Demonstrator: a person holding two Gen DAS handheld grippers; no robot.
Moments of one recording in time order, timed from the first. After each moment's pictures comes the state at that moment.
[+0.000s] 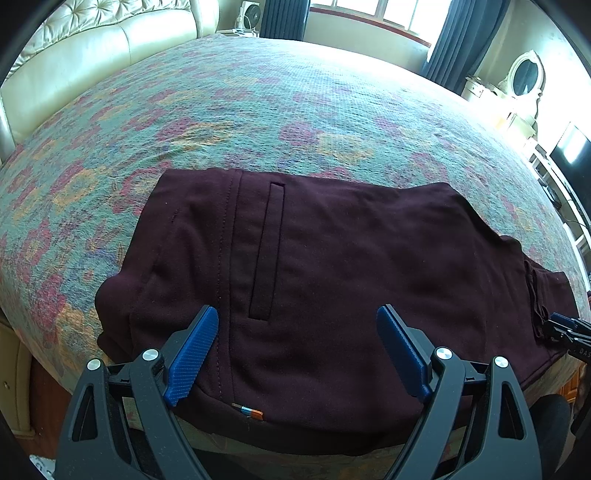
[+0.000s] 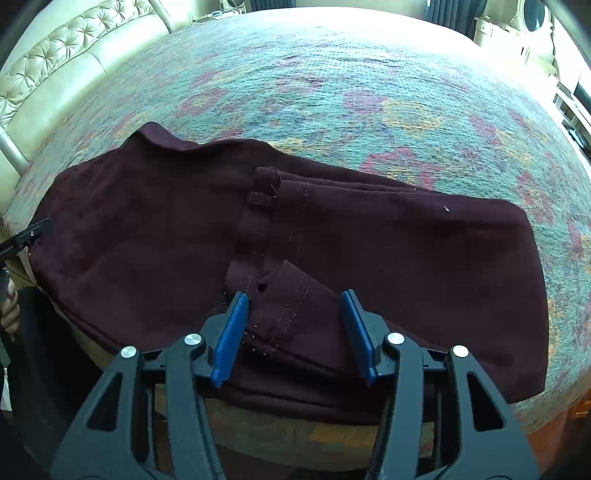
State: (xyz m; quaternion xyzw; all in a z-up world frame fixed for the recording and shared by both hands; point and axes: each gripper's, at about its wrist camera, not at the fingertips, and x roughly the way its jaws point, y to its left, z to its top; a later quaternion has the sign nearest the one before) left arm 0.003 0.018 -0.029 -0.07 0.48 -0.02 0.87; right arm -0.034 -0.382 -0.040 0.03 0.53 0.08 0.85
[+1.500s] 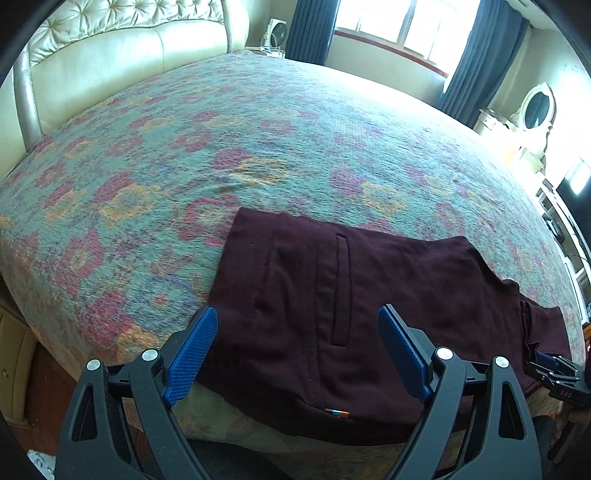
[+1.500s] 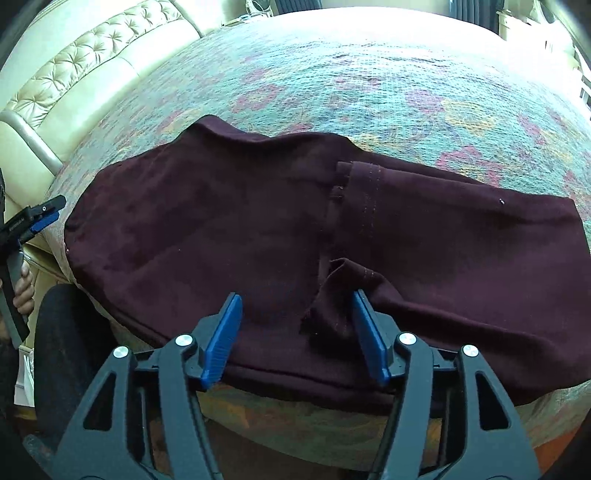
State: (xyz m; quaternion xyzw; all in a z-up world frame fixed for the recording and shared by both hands) left arm -0.007 0.079 0.004 -0.11 0.45 0.01 0.89; right arm -0.040 -0.334 -0.041 0.04 0.52 0.13 0.85
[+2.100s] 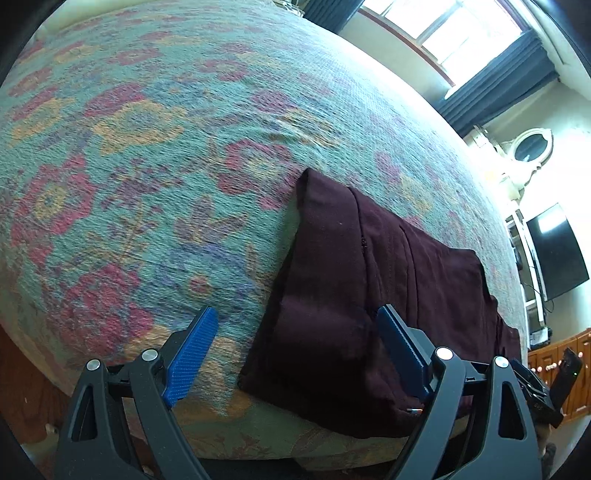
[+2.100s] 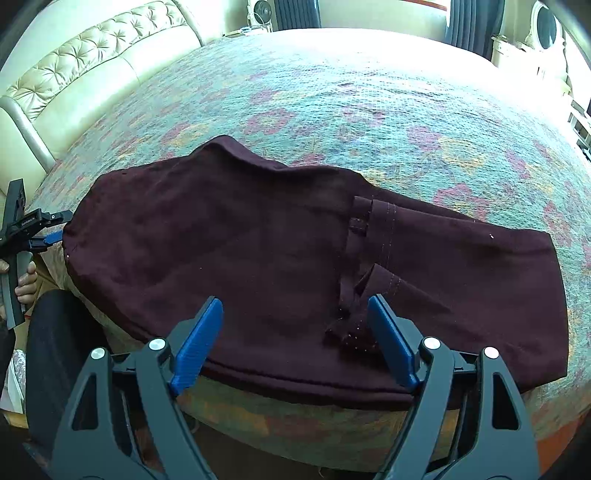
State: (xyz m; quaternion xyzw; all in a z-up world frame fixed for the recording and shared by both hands) left arm 0.011 0.160 -0.046 -0.24 0.50 -0.07 0.83; right arm -0.048 -0.314 -0.014 0.01 0.49 0.11 0.87
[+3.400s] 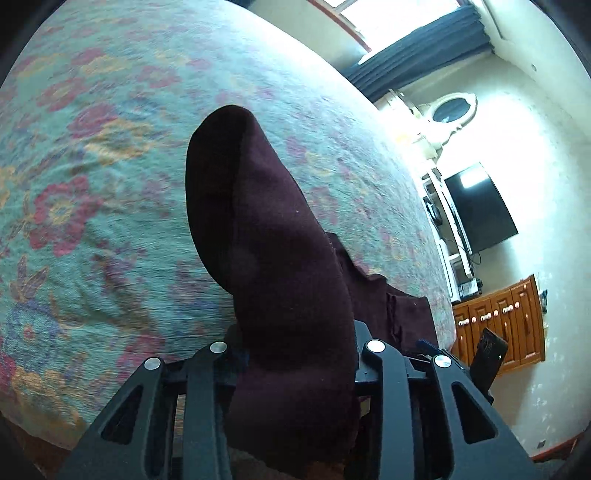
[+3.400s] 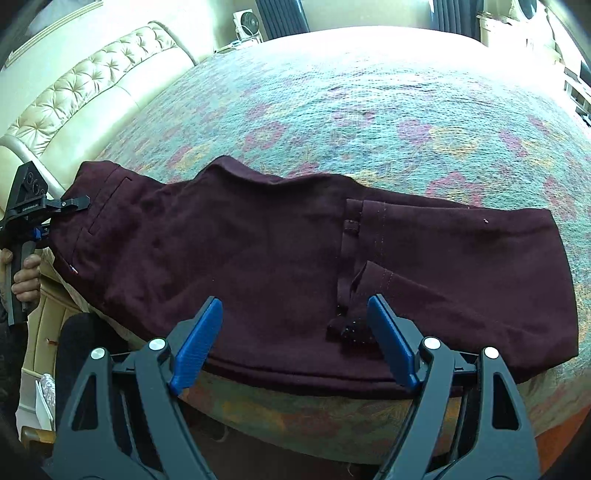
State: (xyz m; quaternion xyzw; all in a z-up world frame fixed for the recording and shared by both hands) left arm 0.051 0.034 0.029 -0.25 0.50 -0.27 0.79; right arm -0.054 -0.344 0.001 0.09 0.48 0.11 0.87
